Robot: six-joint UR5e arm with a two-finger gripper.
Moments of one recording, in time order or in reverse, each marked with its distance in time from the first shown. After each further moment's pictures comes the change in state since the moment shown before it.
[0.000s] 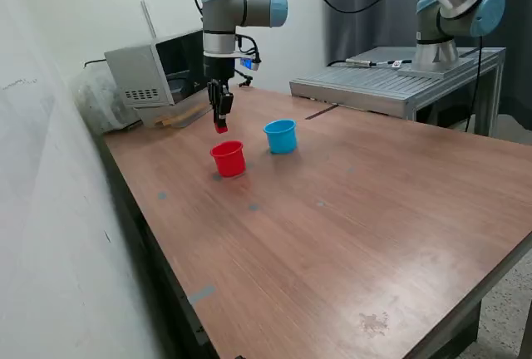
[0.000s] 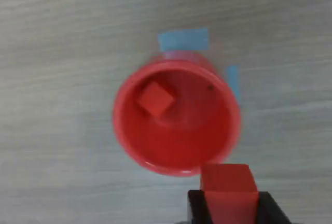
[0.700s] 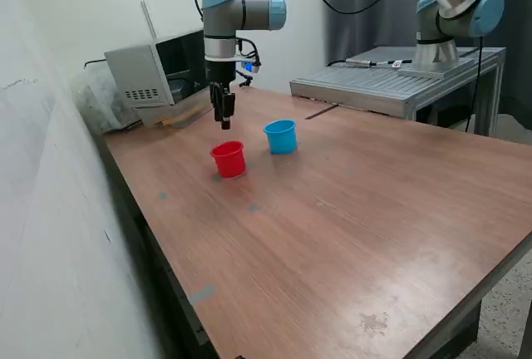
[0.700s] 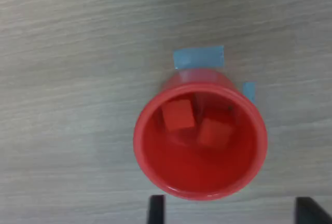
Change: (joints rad) arm -0.017 -0.002 0.025 -0.001 0.003 -0.001
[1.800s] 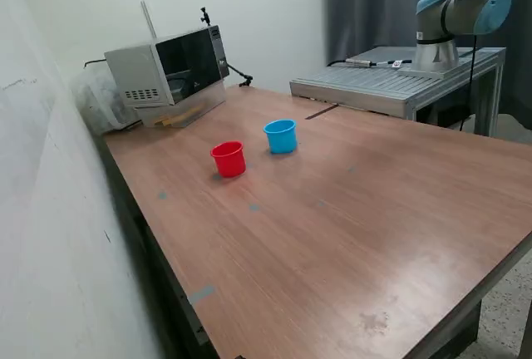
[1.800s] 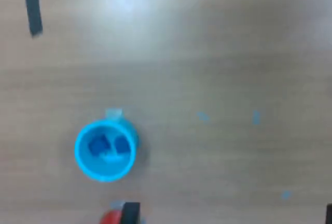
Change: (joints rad) arm 0.183 -0.660 0.203 0.649 -0.009 0.106
